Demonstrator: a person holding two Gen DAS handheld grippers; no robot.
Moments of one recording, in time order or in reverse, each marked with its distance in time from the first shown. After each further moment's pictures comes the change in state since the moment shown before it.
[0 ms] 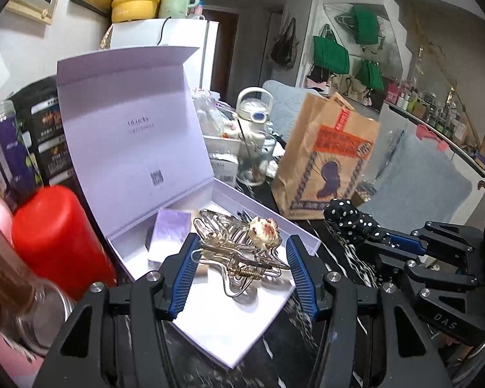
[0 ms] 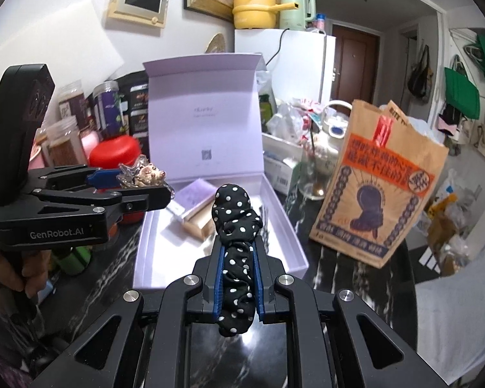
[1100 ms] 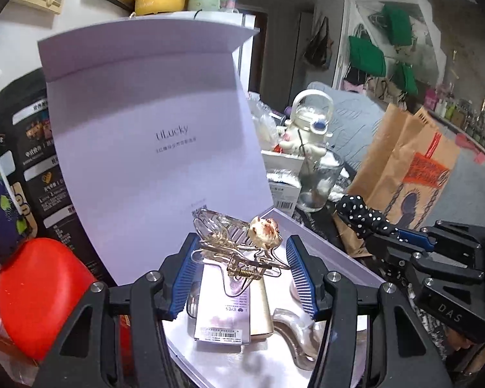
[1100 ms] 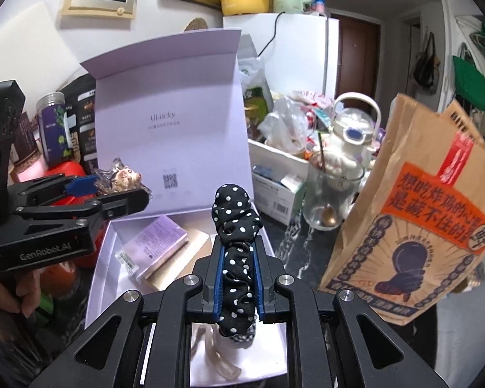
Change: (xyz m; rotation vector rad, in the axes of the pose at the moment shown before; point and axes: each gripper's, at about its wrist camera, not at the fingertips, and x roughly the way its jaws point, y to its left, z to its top) left arm 0.088 0.054 0.040 -0.027 0.003 0.137; right arm 0.116 -0.036 0.049 0.038 0.036 0.021
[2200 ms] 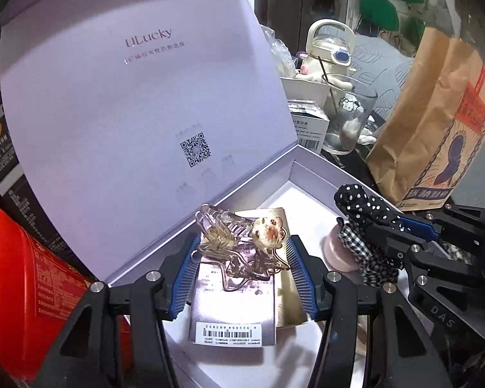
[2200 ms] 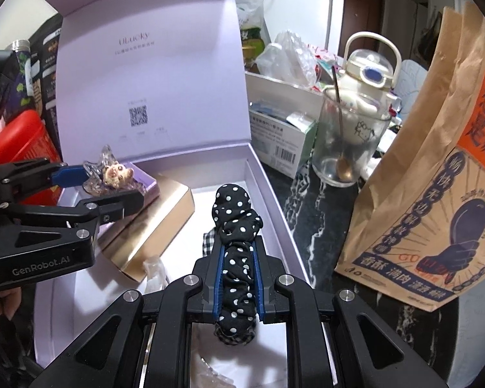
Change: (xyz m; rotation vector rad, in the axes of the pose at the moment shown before) left arm 0.075 -0.003 -0.022 0.051 0.203 0.063; right arm 0.072 0.000 -0.030 -0.005 0.177 -0.038
